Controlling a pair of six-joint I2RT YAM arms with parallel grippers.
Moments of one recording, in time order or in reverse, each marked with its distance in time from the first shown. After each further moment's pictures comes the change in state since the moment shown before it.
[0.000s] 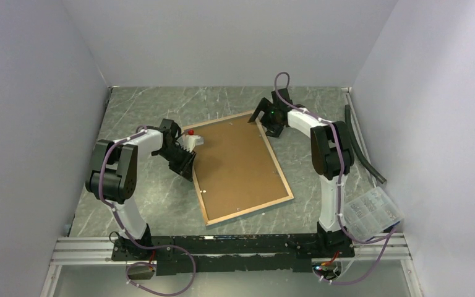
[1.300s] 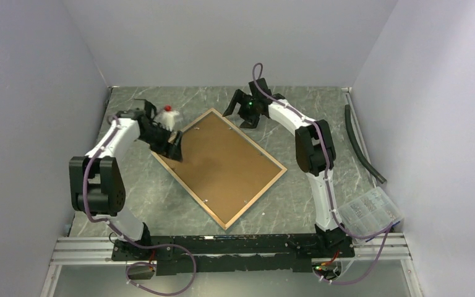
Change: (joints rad) left arm 0.139 -0.165 0.146 -0.178 -0.009 0.029; right arm 0.140 0.205 0.396 -0.109 -0.146 -0.006
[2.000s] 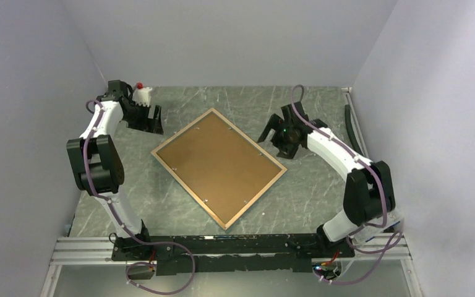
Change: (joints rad) left arm 0.233 0.238 0.329 0.082 -0.074 -0.045; right arm -0.061 -0.724 -0.699 -0.148 0.232 0.040
